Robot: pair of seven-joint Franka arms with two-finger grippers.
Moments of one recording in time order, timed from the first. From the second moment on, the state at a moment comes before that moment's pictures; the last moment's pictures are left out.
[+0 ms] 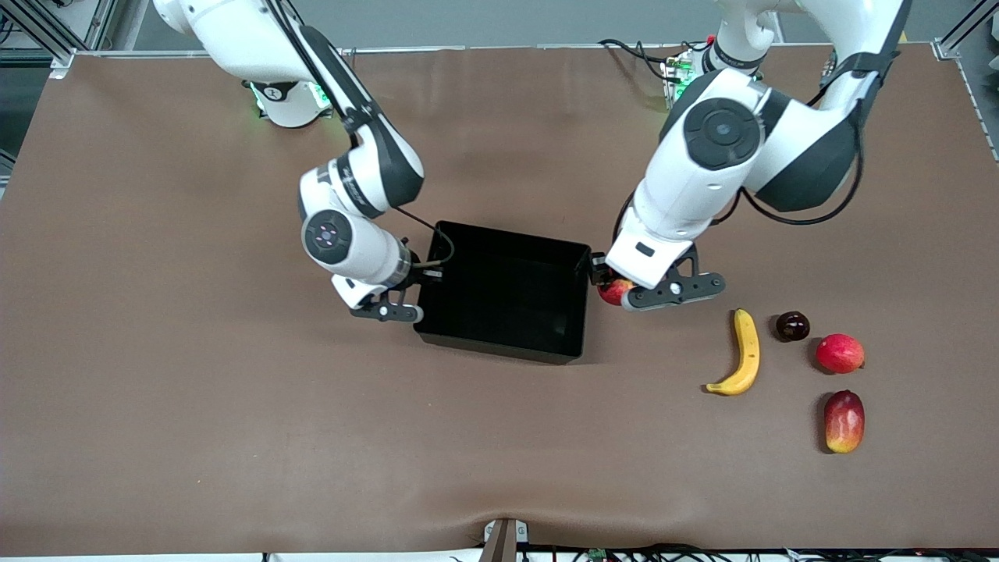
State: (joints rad) left arm -0.09 0.39 -0.52 -1.49 0.18 1.89 -0.83; right arm 0.58 0.52 -0.04 -1.74 0.34 2.18 0.46
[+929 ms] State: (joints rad) left arm -0.26 0.62 -0.52 -1.58 0.34 2.08 -1.09; right arm 0.46 0.55 -0.09 -1.40 0.34 1.53 0.45
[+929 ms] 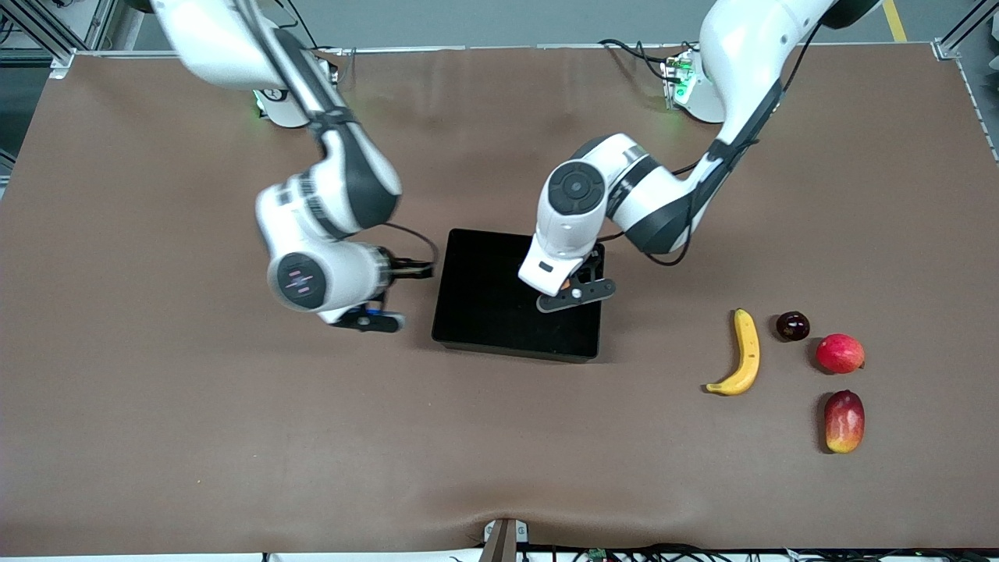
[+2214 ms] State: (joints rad) left arm -0.22 0.66 -0.52 -1.57 0.37 2.11 -1.09; right arm 0.14 0.48 0.04 -1.08 0.10 1.31 0.37
